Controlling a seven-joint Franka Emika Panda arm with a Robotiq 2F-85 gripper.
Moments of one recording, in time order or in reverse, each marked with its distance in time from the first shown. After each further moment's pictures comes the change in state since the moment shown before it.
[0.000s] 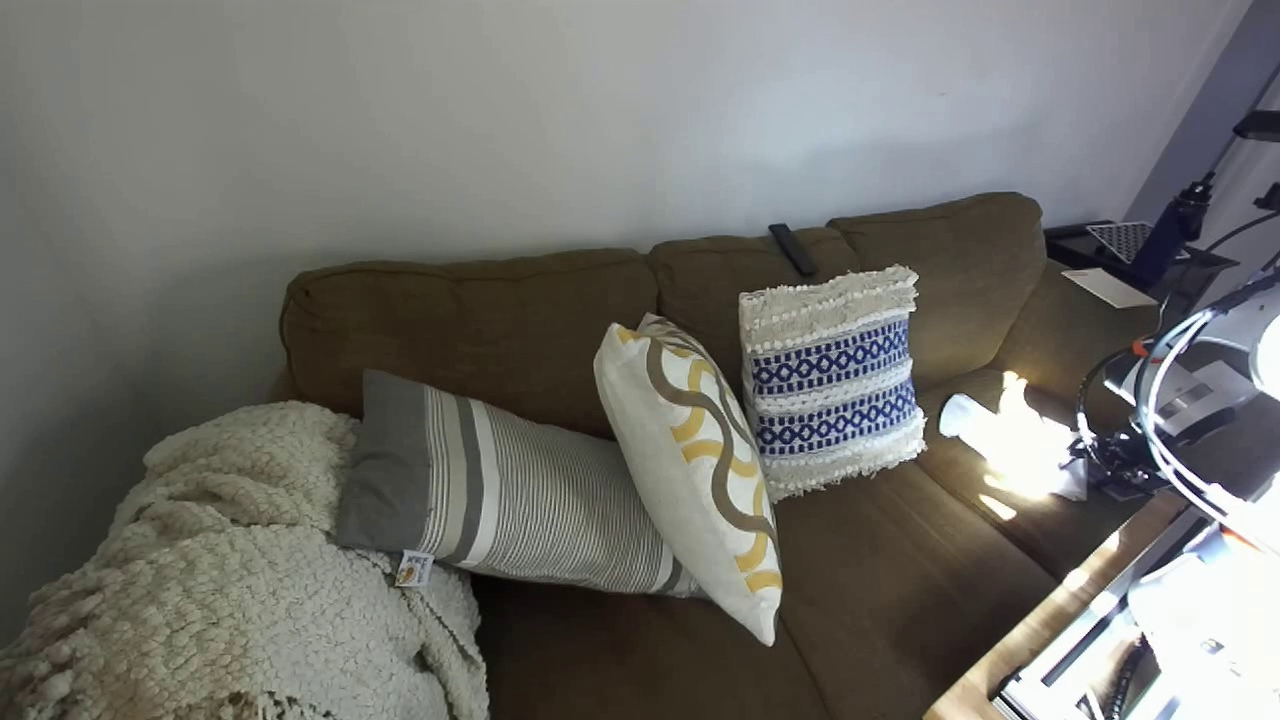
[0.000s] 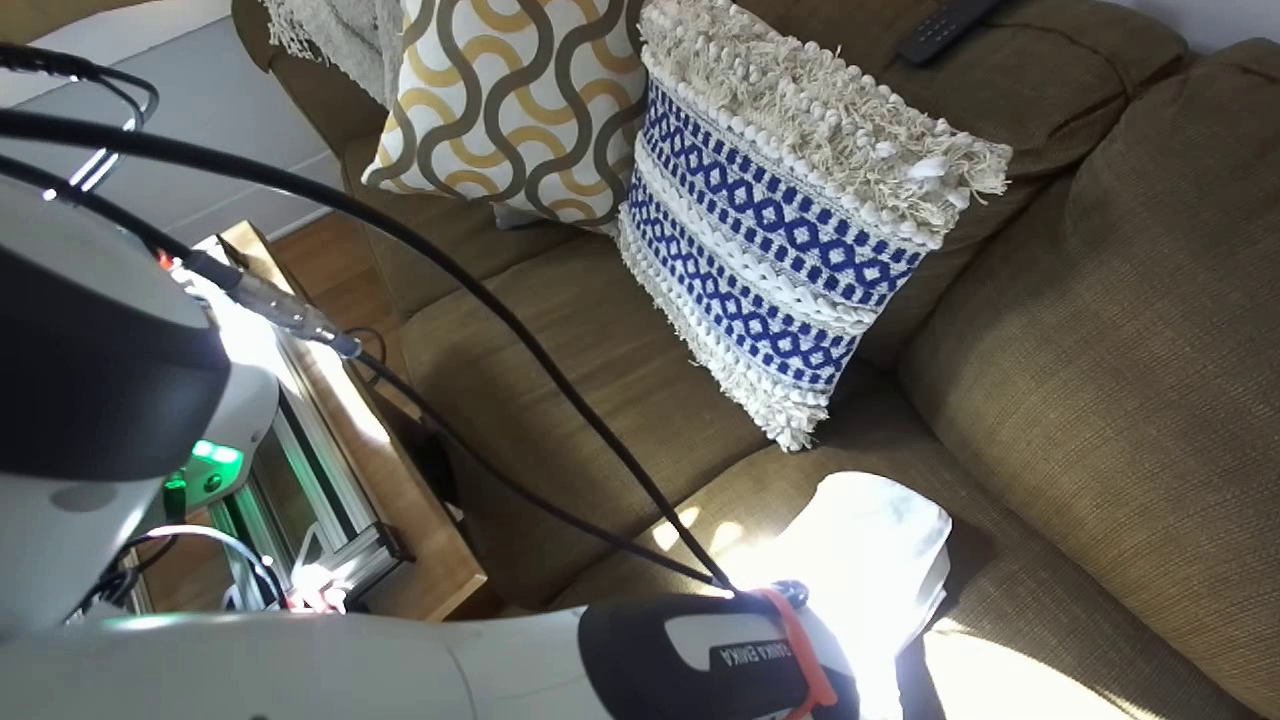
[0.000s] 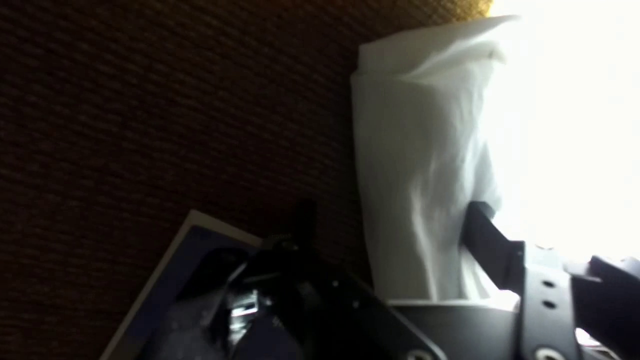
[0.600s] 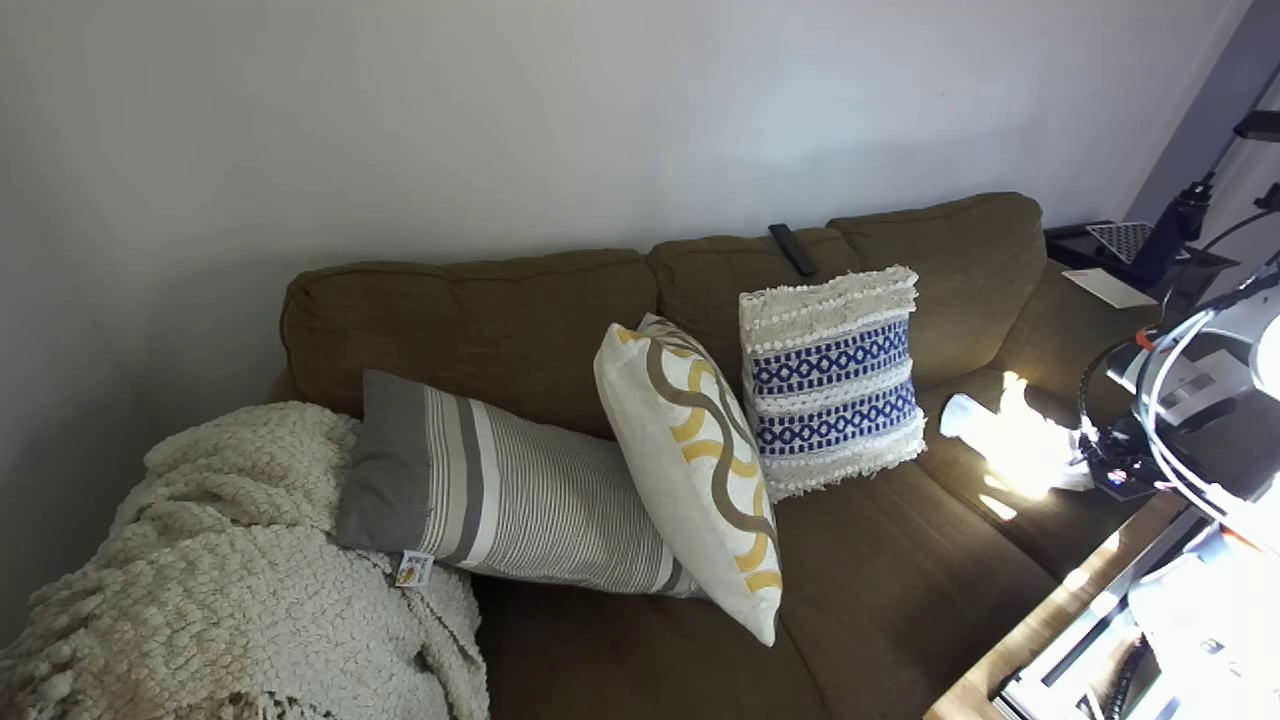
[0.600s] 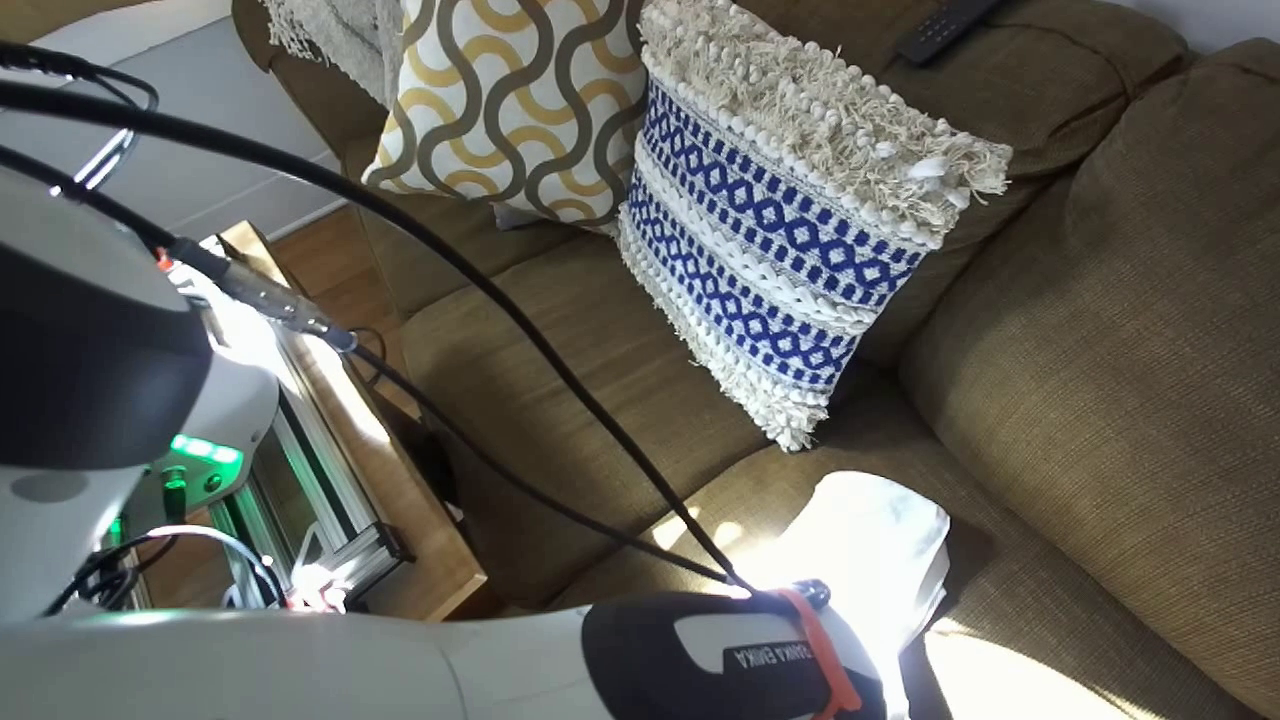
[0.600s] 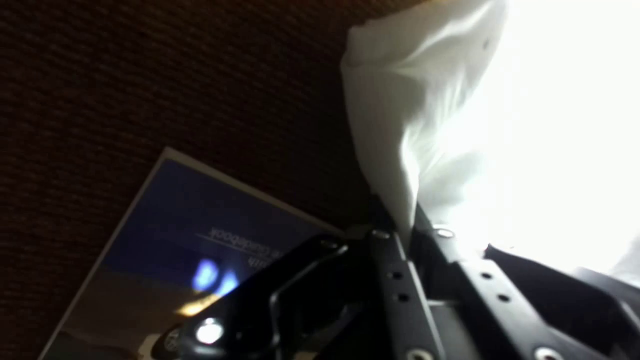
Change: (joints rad) arm -0.004 -0.021 0.018 0.014 -0.005 0.001 0.001
